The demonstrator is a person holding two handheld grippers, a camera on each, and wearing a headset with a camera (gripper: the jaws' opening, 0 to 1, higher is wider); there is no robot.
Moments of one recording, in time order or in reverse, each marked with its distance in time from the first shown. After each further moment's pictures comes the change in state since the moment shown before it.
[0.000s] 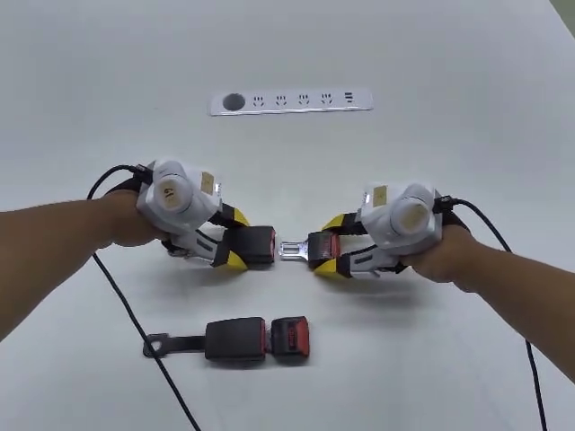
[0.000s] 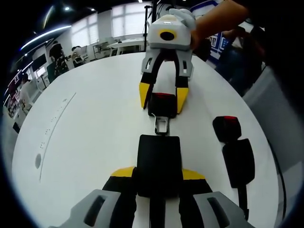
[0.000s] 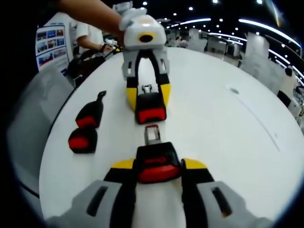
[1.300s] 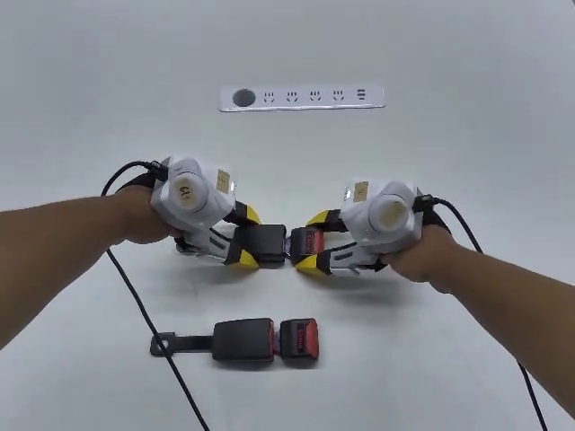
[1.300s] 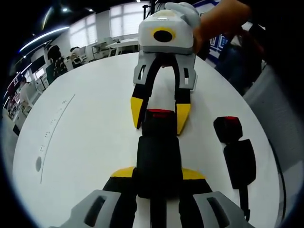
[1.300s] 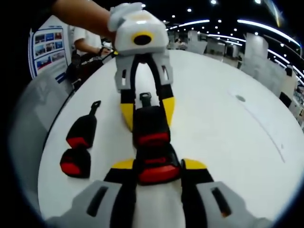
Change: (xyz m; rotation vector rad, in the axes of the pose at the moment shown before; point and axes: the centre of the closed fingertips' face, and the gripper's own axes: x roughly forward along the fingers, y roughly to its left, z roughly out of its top) left arm 0.002 0.003 0.002 0.013 0.005 0.000; right arm 0.035 0.001 0.034 0.010 -0.022 0.004
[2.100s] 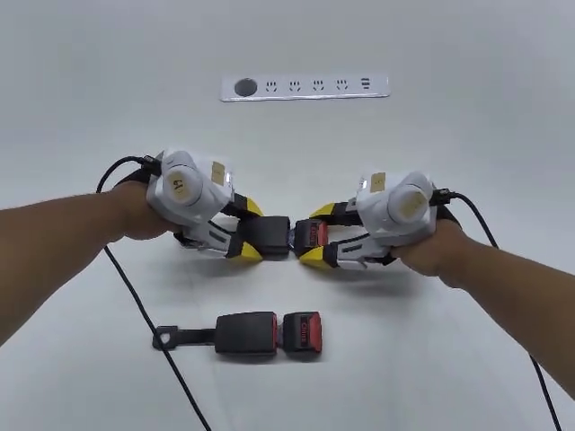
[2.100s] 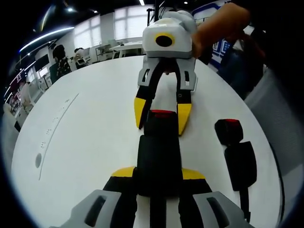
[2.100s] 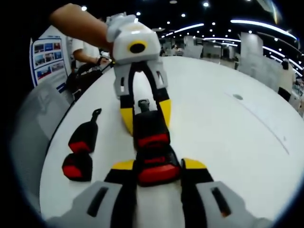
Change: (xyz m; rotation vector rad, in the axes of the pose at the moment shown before) left arm 0.000 0.001 0.001 -0.027 -0.039 0.015; right arm -0.002 0.000 0.005 0.063 -0.081 0.013
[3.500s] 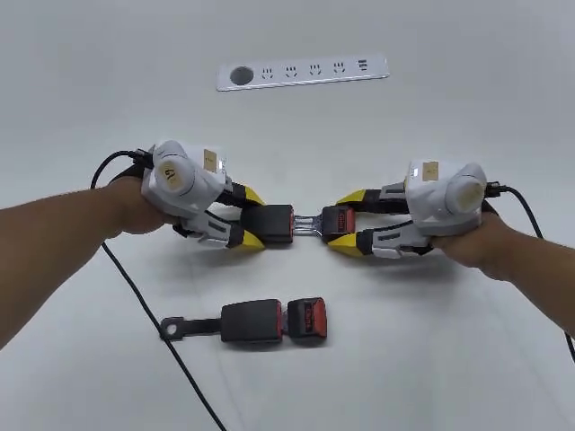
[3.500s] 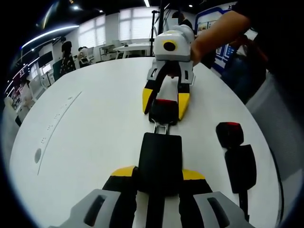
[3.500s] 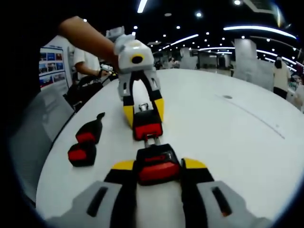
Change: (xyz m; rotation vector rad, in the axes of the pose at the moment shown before) left arm -0.002 0.001 -0.003 -0.039 -0.026 0.007; right arm -0.021 -0.005 -0.009 0.034 -0.129 -0.007
